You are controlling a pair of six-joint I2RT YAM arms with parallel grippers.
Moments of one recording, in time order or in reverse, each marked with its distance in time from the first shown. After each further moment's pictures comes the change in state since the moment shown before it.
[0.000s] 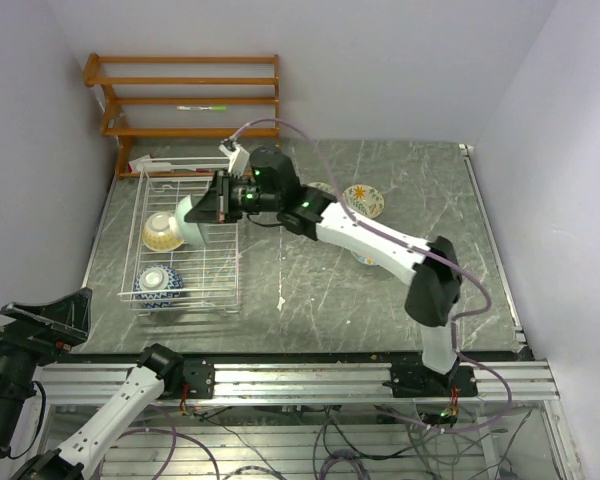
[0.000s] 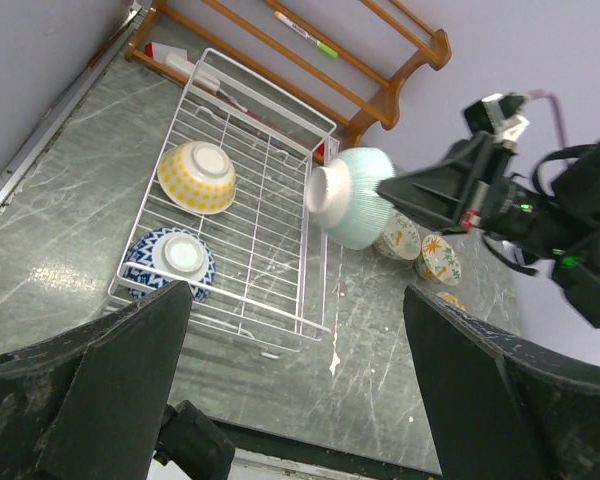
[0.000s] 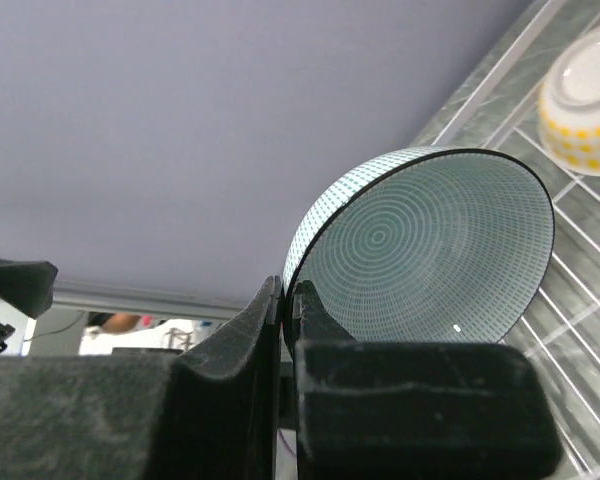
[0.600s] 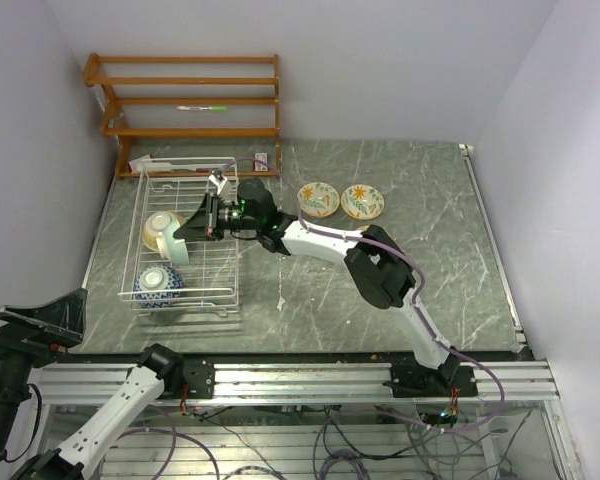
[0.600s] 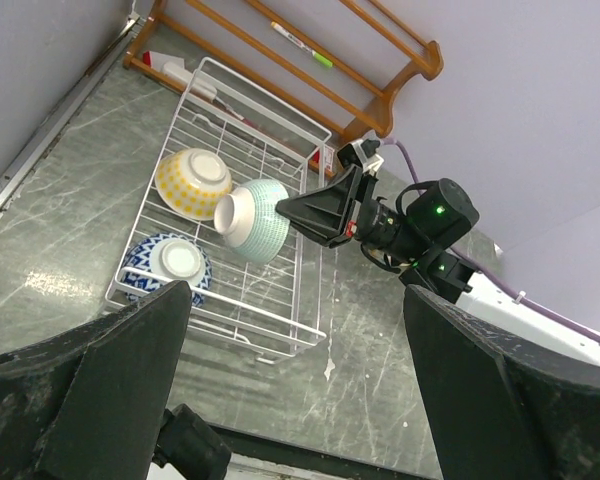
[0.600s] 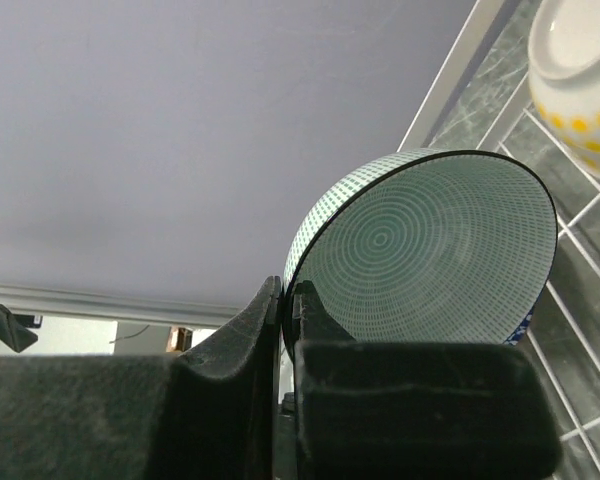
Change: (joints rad) left arm 0.000 0.004 0.025 0.000 -0.005 0.000; right arm -0.019 0.402 -0.035 0.612 -0.177 0.369
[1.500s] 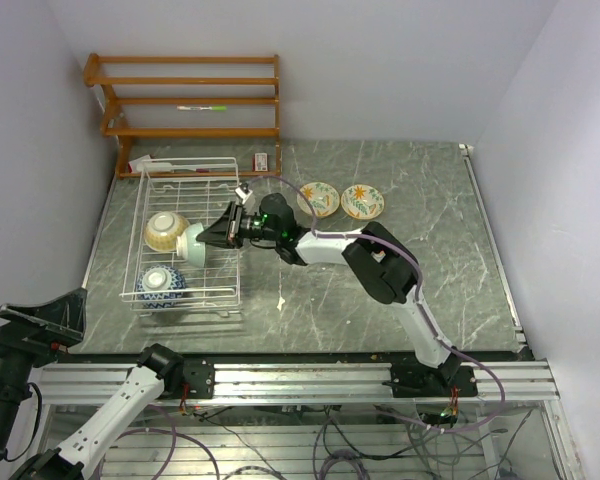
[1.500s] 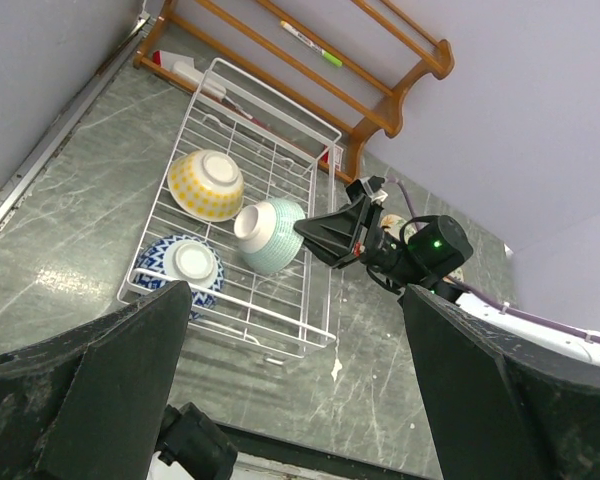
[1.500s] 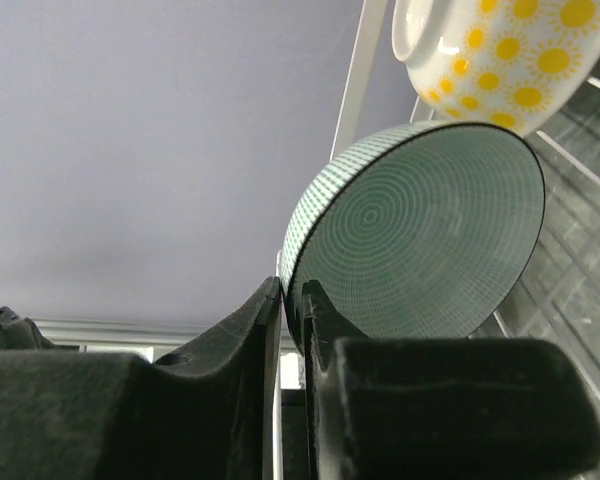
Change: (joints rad) left arm 0.000 0.008 0.005 -0.011 -0.014 0.005; right arm -0.064 0.014 -0.256 0.298 0.026 0.160
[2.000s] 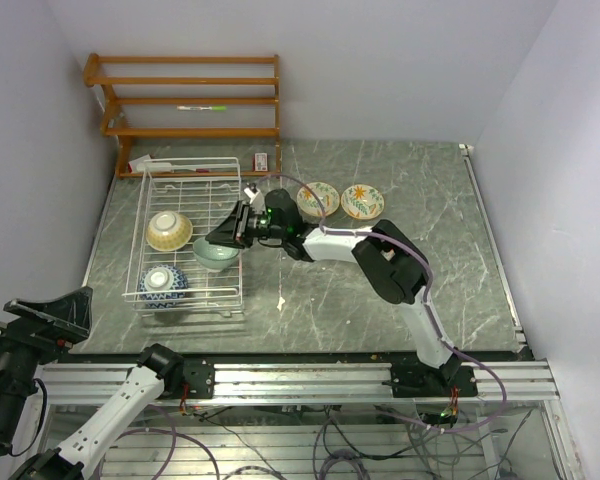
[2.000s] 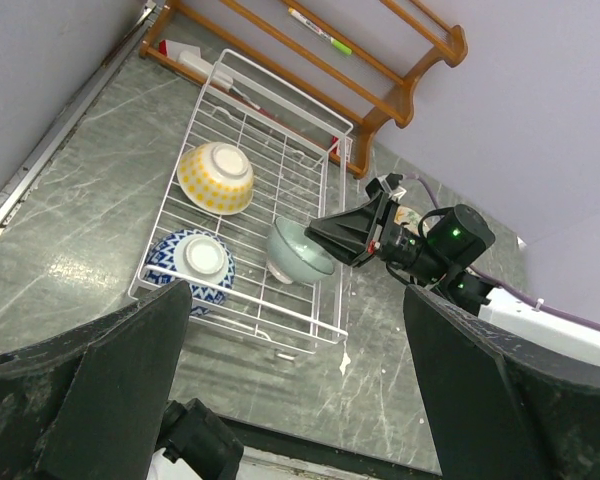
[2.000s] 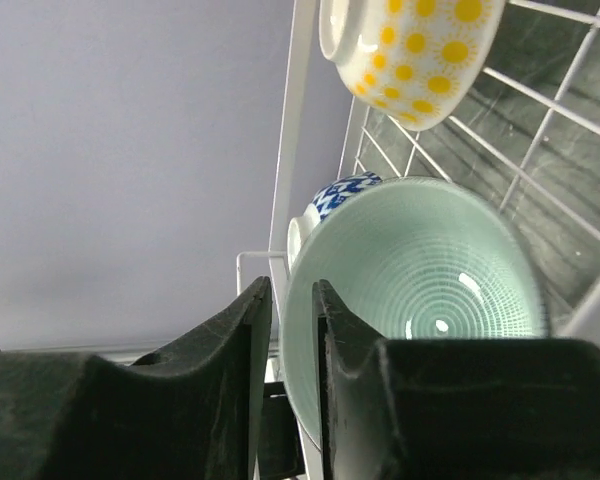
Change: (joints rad) left arm 0.000 0.001 -0.031 -0.003 0.000 -0.001; right arm -0.024 -0.085 -0.072 -0.161 0.028 -0.087
